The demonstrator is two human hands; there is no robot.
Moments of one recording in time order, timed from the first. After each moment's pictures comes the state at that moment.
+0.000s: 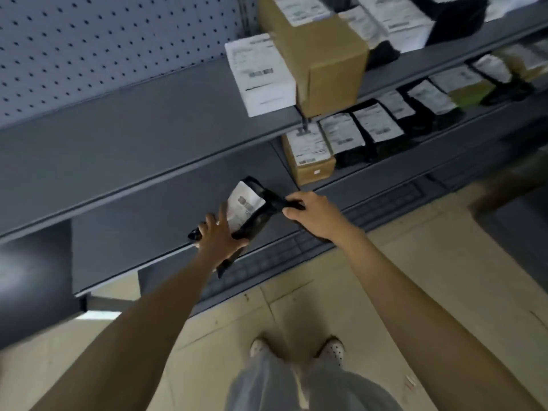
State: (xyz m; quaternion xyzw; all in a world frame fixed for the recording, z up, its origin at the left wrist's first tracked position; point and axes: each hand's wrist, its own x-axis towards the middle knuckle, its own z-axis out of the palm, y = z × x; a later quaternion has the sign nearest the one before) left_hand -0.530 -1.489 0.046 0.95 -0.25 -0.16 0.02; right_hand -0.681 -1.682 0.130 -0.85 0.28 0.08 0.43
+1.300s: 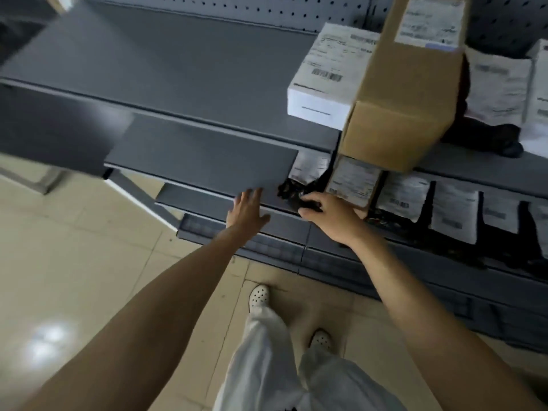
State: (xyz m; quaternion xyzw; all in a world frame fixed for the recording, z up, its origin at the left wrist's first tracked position) left_hand -0.574 -1.607 0.028 0.97 -0.01 -0.17 0.18; right_hand -0.614 -1.819 0.116 -0.90 0.00 0.23 0.38
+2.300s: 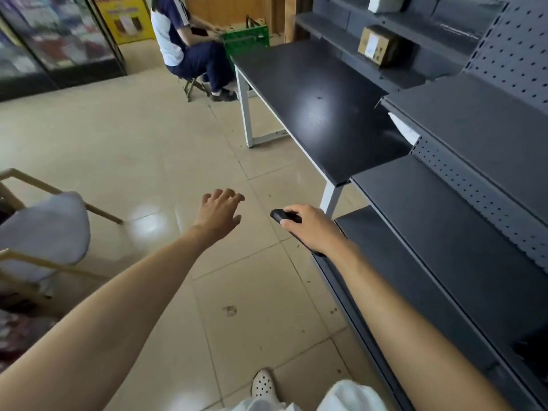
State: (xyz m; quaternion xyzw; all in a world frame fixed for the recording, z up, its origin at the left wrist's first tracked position) left_hand -0.803 -1.110 0.107 0.95 0.31 -0.03 0.02; right_hand -0.671 -1.311 0.168 -0.83 -0.40 0.29 0.24
